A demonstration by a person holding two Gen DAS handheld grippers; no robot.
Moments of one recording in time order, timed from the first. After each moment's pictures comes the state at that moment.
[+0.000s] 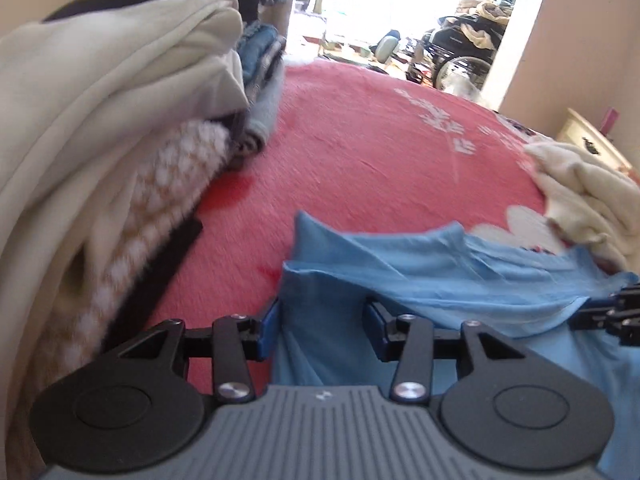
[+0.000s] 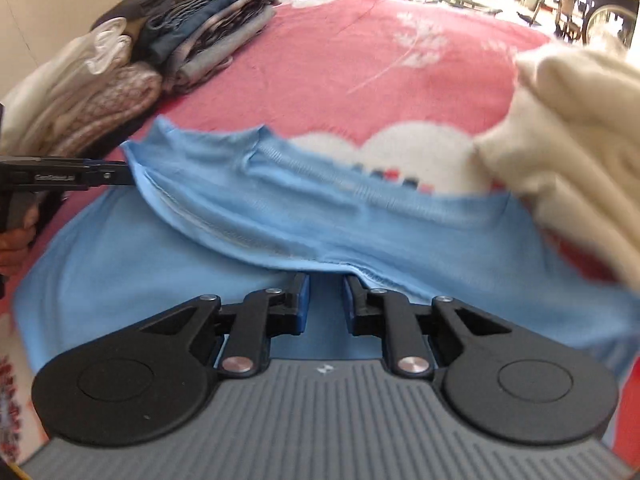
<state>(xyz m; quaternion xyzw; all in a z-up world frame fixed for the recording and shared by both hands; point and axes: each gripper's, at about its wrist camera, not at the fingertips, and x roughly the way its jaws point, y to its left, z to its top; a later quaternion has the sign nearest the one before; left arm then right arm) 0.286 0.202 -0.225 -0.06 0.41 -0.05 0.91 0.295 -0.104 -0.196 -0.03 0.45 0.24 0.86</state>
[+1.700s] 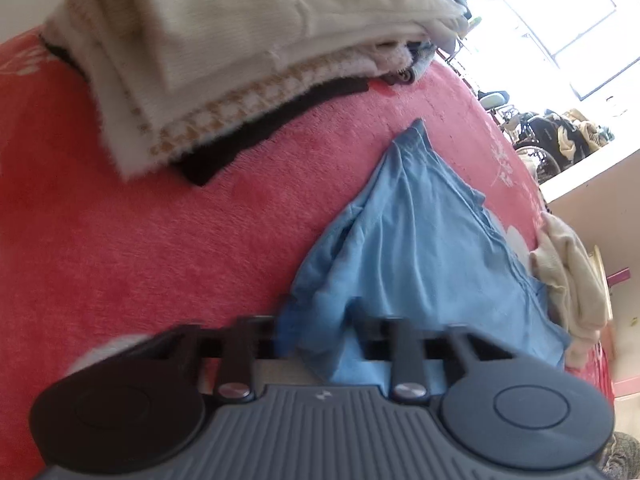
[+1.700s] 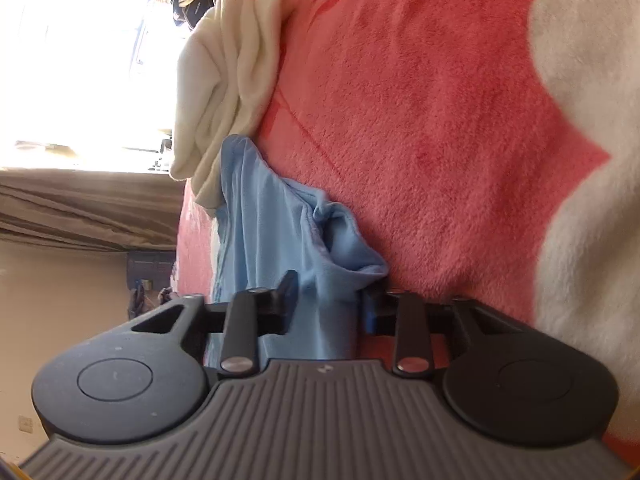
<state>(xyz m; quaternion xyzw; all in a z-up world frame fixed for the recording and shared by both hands) 0.099 0.250 -0.232 -0.35 0.45 0.06 0.82 0.071 -0.312 -0.274 0.60 0.34 -0.05 0.73</state>
